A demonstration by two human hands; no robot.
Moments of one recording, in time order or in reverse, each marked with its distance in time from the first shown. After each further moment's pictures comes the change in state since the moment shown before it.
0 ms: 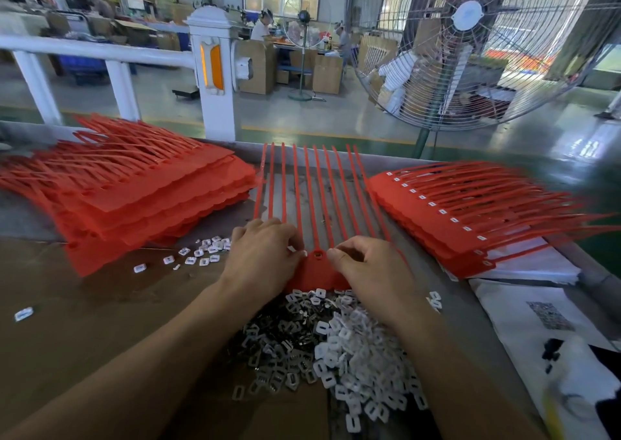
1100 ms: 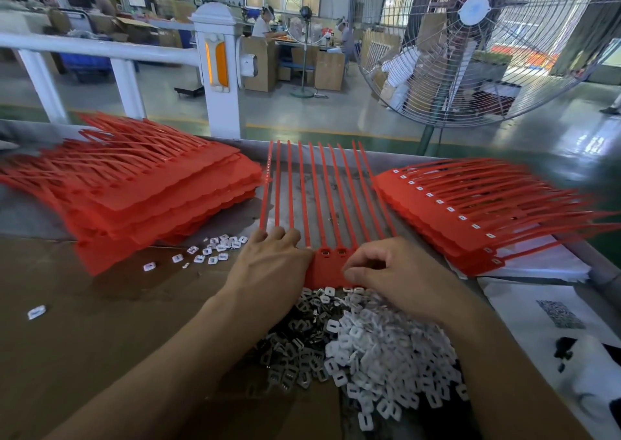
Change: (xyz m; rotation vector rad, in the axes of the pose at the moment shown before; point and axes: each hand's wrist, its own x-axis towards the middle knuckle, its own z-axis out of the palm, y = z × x) left_hand -0.020 0.005 -0.014 0.398 -0.134 0.304; right_hand -0.005 -0.005 -0.037 -0.155 -0.295 -0.084
